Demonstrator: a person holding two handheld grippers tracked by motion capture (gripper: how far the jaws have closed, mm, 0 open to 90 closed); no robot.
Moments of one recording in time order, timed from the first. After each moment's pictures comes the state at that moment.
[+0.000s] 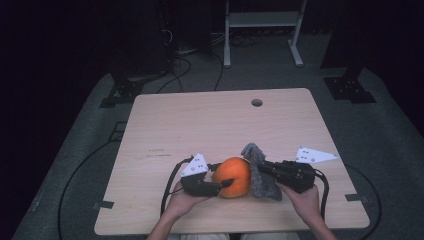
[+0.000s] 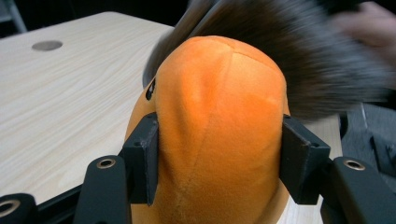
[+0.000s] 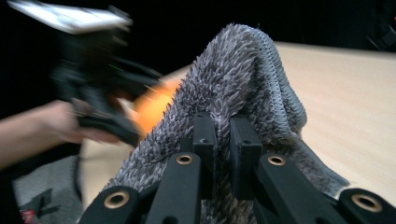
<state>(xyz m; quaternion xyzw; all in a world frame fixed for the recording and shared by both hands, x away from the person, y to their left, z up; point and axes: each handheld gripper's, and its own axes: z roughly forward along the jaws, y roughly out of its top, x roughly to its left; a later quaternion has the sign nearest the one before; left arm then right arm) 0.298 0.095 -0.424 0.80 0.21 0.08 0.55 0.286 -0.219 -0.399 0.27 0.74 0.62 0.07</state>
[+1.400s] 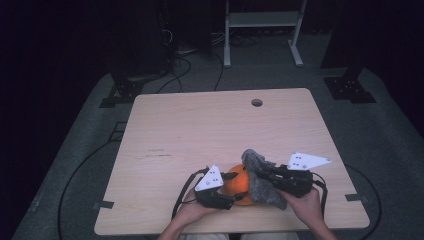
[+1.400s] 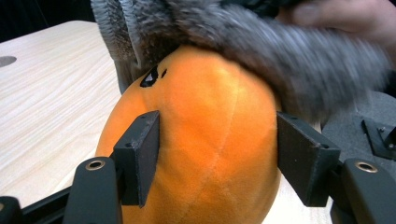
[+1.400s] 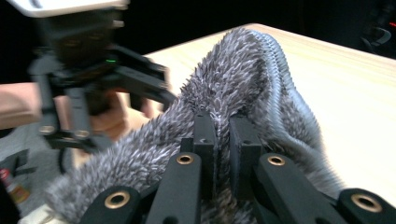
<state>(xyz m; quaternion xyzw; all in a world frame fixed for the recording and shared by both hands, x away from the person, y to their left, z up) 0.277 0.061 -0.439 0.81 0.14 0.10 0.55 0.278 -0.215 -0.401 0.26 0.78 0.55 0.11</state>
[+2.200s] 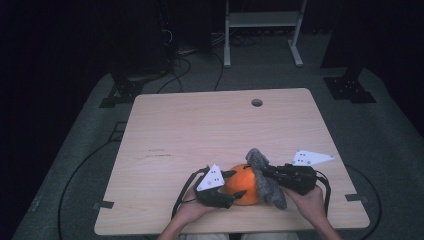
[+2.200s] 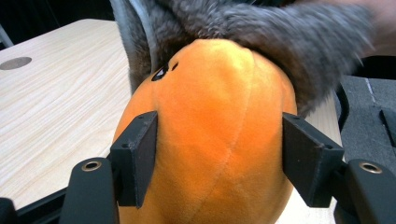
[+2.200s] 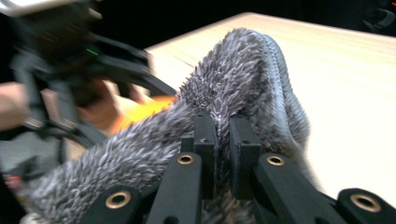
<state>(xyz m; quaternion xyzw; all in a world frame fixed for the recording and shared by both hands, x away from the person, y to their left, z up) 0.280 0.063 -0.438 0.82 0.14 0.12 0.54 0.291 -0.231 -0.414 0.29 0.78 0.55 0.09</state>
